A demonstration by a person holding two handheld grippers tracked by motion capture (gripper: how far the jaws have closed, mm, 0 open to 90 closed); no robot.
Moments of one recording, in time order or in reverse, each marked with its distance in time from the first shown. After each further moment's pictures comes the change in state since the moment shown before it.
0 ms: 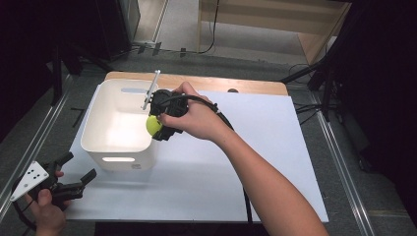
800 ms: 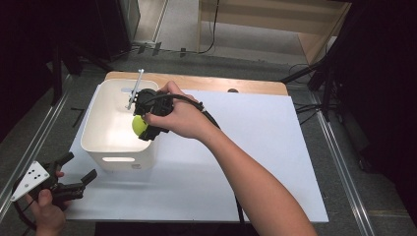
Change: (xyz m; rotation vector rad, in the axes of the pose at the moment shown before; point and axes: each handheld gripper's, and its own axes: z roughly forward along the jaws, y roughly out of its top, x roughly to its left) left arm -0.001 0.000 0.000 0.002 -0.006 0.002; right arm 0.003 0.029 0.014 -0.016 0.019 -0.017
